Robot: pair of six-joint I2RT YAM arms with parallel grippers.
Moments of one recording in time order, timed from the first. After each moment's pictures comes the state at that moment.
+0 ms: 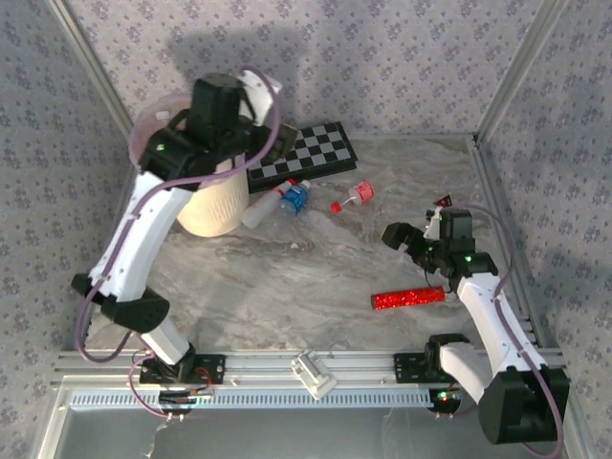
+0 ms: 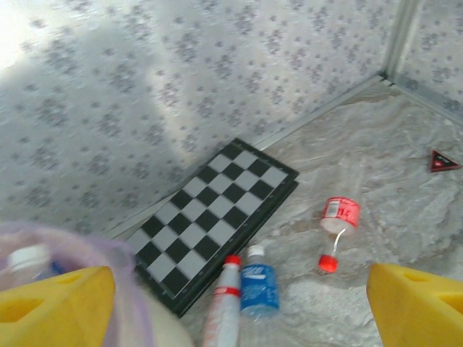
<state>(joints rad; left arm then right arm) -0.67 1.67 2.23 -1.01 -0.14 0.08 0.05 0.93 0.67 -0.55 -0.41 0.58</state>
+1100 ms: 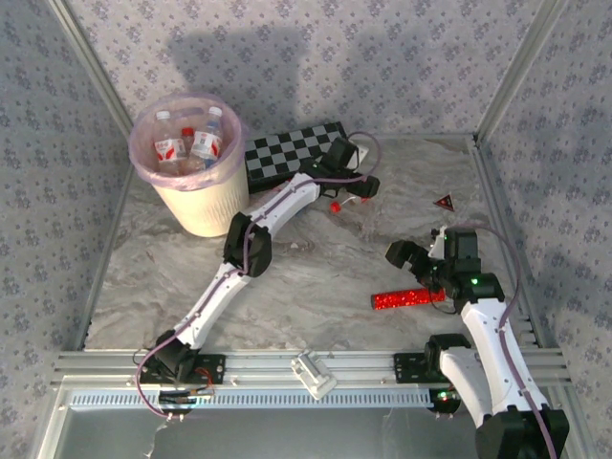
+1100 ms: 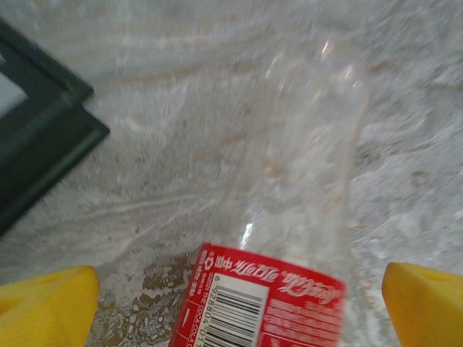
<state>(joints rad) -0.71 2.78 2.71 -0.66 0.15 -0.21 0.04 0.75 0.59 -0.71 -0.41 0.59</state>
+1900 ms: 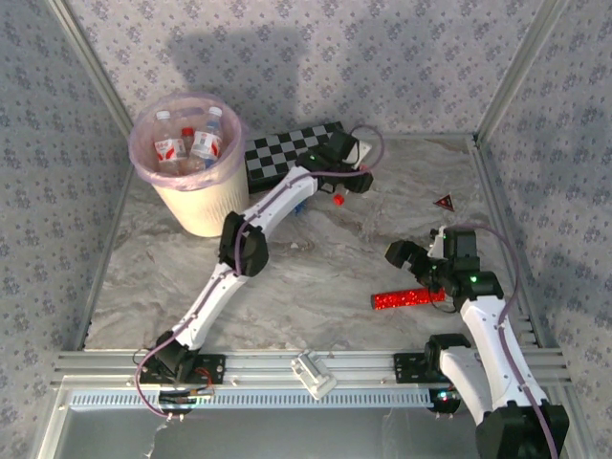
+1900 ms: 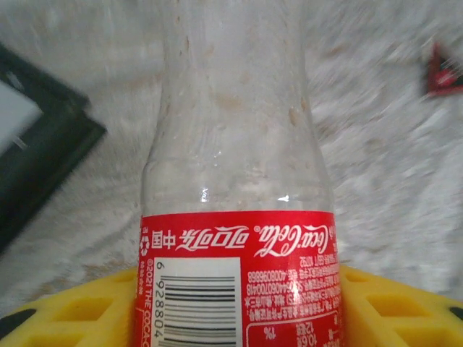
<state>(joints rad) -0.72 2.65 2.70 -0.80 0.16 -0.10 0.04 0.77 0.59 -0.70 -0.41 0.59</state>
